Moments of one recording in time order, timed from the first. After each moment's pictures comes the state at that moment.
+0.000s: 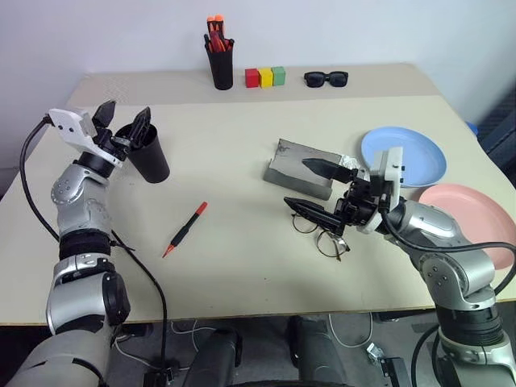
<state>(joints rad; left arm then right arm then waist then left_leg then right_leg) -0.71 0.51 0.36 0.61 -0.47 -0.12 -0.81 -0.30 -0.54 -0.06 -0.43 0.69 0.47 0.80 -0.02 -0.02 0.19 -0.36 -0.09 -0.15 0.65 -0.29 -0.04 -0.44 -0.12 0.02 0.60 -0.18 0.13</state>
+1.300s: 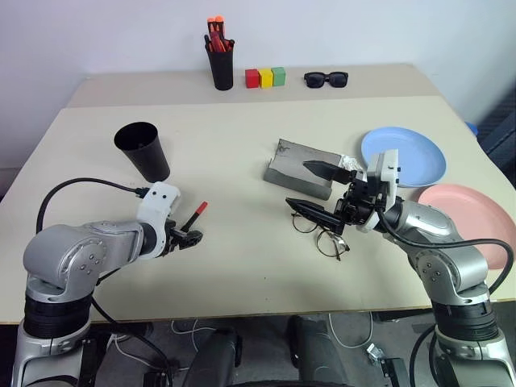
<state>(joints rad) -0.39 0.63 0.14 -0.49 -0.74 1.61 -0.14 -0.31 -0.53 -0.05 -0.35 0.64 0.43 0.85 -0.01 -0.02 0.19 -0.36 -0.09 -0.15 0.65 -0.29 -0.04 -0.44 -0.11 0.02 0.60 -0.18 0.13</state>
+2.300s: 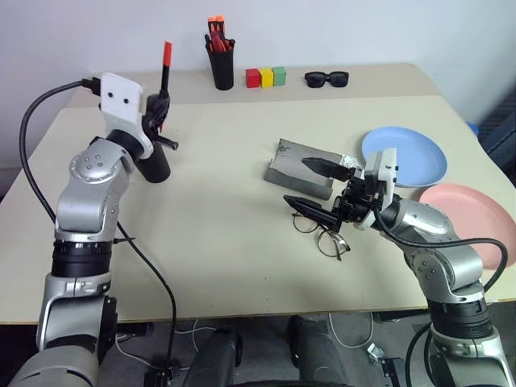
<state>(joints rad) -0.69 0.55 0.14 0.12 -0.29 0.28 -0.33 -0.33 -0.50 -0.04 -0.34 0.61 0.41 0.85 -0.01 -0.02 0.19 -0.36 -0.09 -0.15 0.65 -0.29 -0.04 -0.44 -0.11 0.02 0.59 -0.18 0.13</state>
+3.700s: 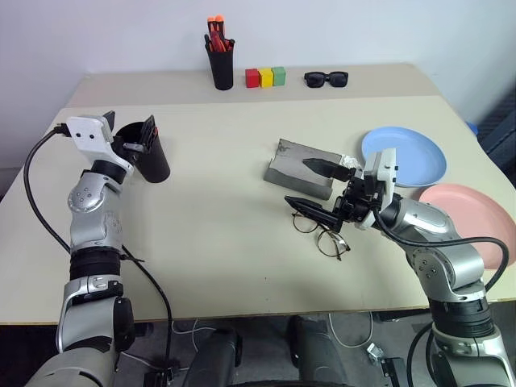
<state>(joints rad) -0.63 0.45 0.31 0.45 -0.35 -0.13 -0.45 -0.33 -0.52 -0.04 -0.33 0.60 0.40 0.86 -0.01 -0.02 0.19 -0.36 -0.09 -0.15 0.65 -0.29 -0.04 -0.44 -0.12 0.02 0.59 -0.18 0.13</state>
